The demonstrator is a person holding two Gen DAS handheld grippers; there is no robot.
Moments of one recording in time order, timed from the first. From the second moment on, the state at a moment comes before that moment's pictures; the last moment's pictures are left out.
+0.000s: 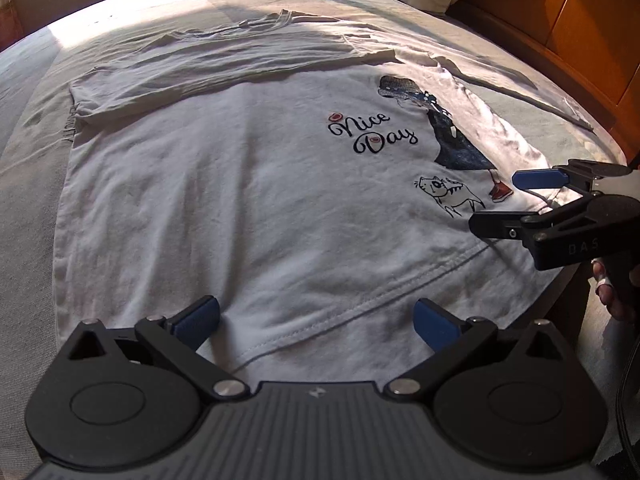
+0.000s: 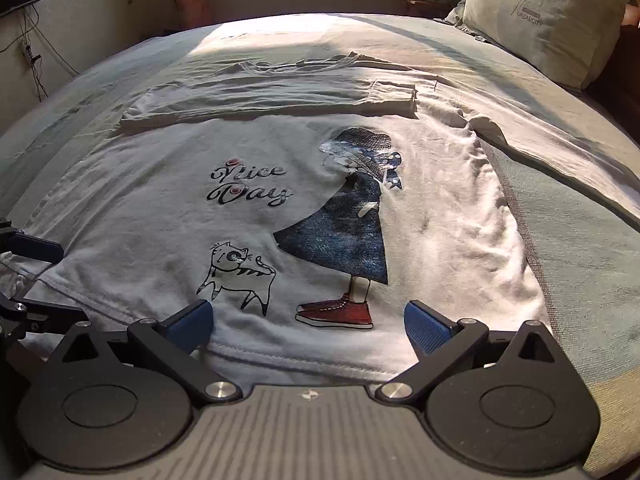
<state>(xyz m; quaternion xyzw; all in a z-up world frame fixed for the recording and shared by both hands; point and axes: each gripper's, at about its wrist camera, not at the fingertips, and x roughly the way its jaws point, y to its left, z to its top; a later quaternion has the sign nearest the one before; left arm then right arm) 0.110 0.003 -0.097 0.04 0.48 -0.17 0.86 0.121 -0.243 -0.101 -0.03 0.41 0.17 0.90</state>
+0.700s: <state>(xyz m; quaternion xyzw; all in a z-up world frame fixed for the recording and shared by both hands) 0.117 -0.024 -0.060 0.07 0.45 -0.15 0.88 0.177 -0.309 -0.058 0.11 0.35 0.21 0.91</state>
